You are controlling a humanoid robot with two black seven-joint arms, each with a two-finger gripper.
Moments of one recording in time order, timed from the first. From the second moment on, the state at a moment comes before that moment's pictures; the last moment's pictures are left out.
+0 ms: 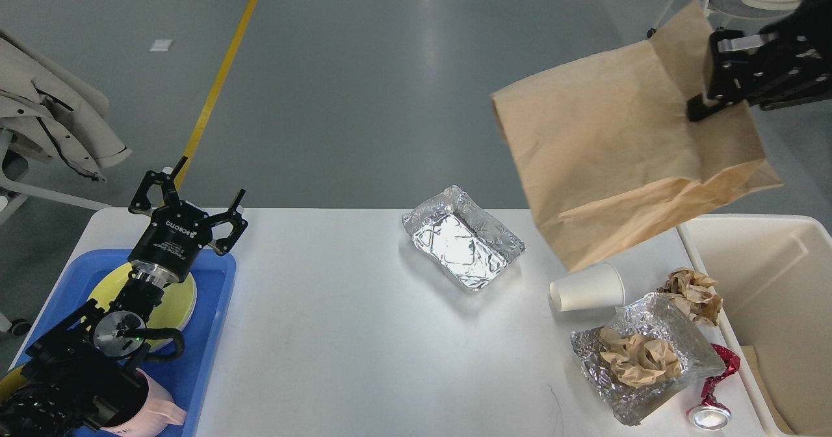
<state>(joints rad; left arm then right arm) -0.59 0.23 -0.96 -0.34 -0.05 -0.86 -0.25 2.68 -0.47 -1.64 1.46 -0.33 0.76 0.34</state>
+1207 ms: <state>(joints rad) -0.59 0.23 -0.96 -0.34 -0.05 -0.86 -0.25 0.68 -0.50 -1.42 0.09 0.14 0.04 0.32</state>
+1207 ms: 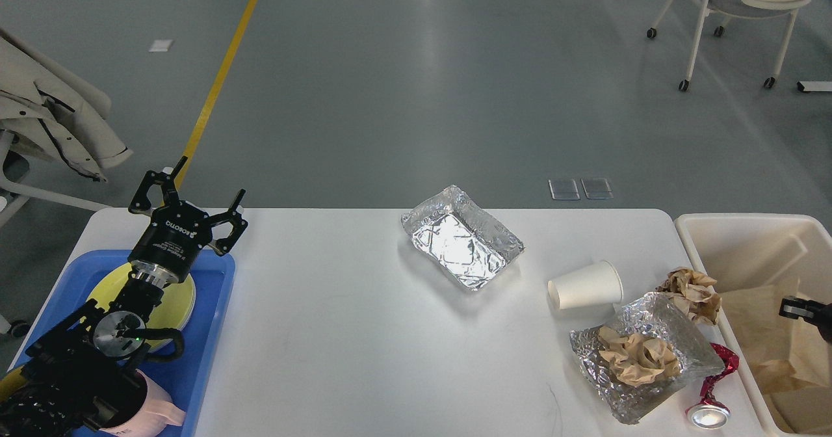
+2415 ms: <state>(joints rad) -0.59 0.23 -0.96 -0.34 -0.05 -0.86 -0.25 2.48 -0.40 -1.51 1.63 -0.40 0.68 0.38</state>
